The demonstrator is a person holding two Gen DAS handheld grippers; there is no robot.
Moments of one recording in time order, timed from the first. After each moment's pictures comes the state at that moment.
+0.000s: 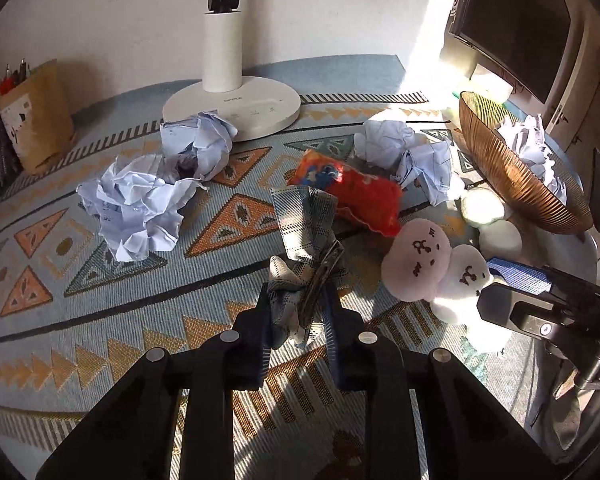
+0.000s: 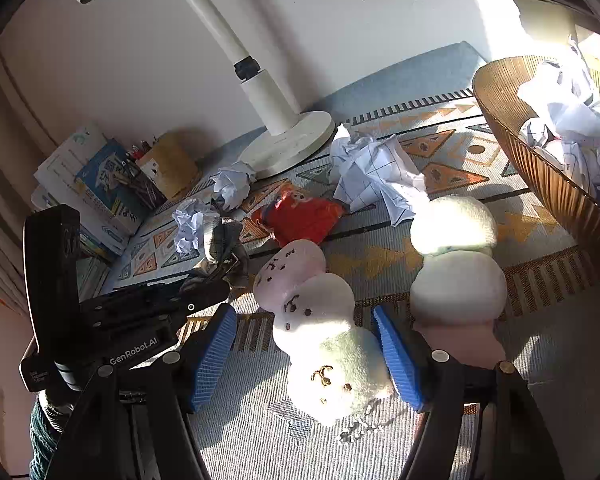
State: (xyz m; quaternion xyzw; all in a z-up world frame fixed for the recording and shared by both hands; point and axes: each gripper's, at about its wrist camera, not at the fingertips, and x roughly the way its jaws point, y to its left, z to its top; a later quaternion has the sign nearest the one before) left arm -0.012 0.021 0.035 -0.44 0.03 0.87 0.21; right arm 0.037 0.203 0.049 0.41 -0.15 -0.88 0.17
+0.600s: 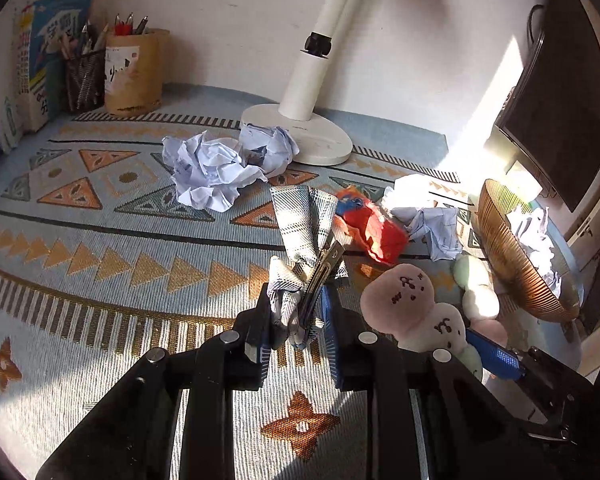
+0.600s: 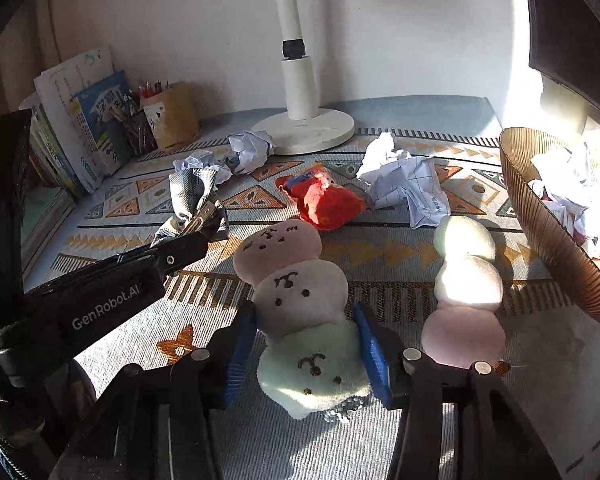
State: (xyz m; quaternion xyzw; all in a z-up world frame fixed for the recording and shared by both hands) left arm 0.025 0.001 0.044 -0.39 -0.11 0.91 0.10; right arm 0.067 0.150 0.047 0.42 0.00 -0.90 0.11
